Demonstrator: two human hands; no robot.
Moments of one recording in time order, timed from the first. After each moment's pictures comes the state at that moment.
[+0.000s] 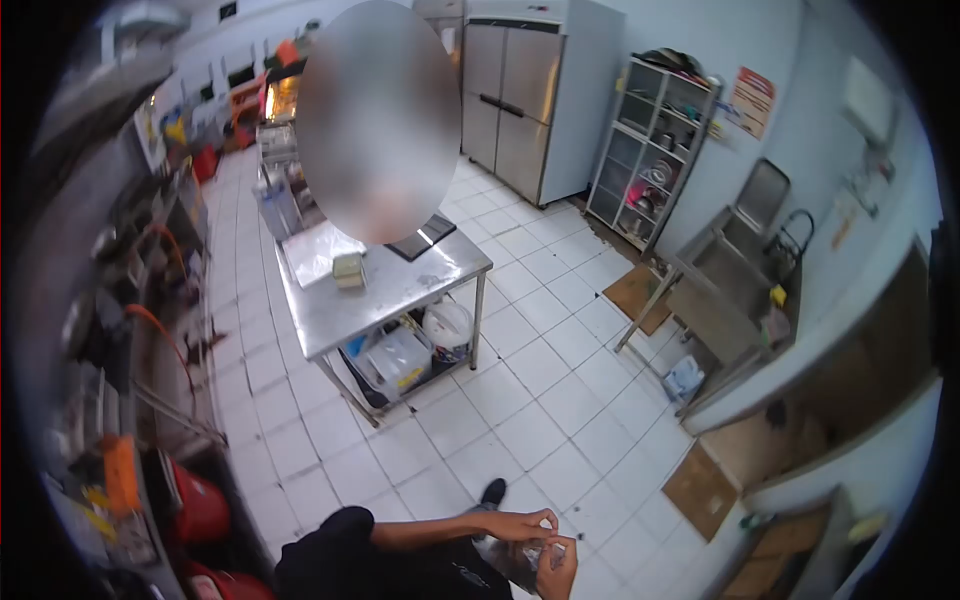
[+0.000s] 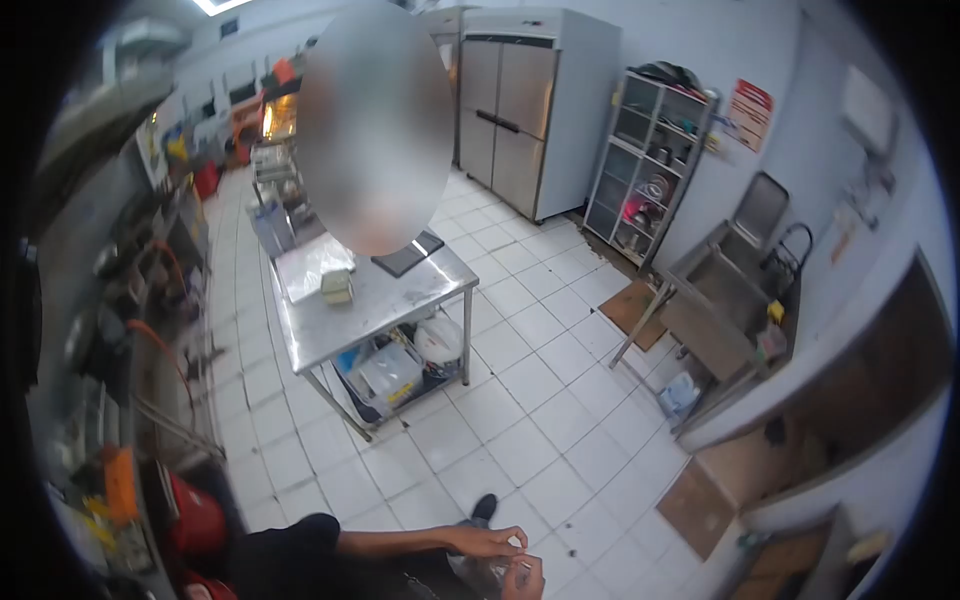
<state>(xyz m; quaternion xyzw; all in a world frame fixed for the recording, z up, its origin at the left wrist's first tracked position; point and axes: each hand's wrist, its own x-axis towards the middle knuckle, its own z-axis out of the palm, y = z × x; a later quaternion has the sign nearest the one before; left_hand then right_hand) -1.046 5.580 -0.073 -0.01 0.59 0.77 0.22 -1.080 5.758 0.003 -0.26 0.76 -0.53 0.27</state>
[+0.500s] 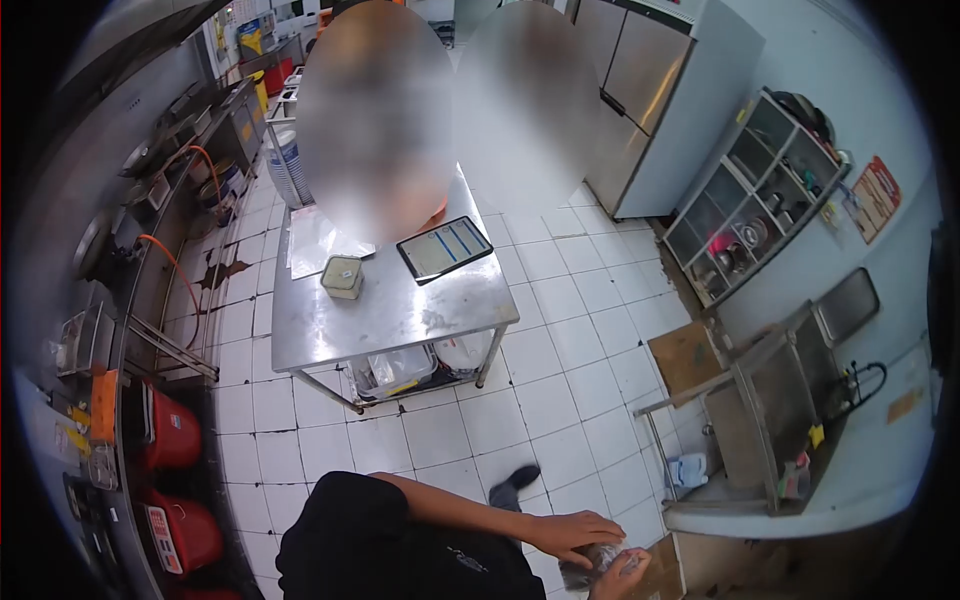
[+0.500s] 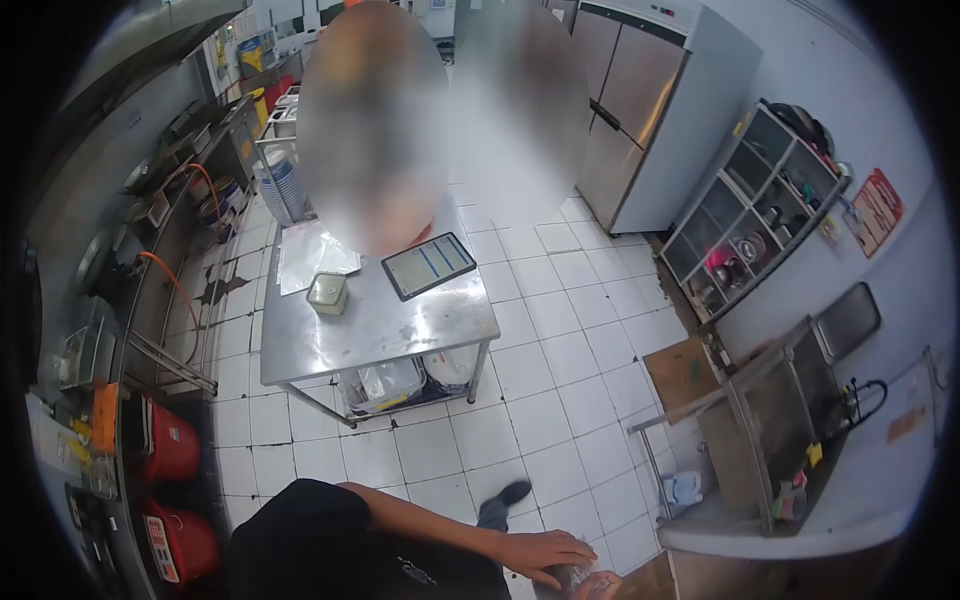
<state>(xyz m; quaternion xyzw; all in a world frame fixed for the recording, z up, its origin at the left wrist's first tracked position) -1.326 5.358 -0.029 0.16 0.81 0.53 -0.19 -1.432 5.547 -0.030 -0.30 0.85 -0.43 0.06</state>
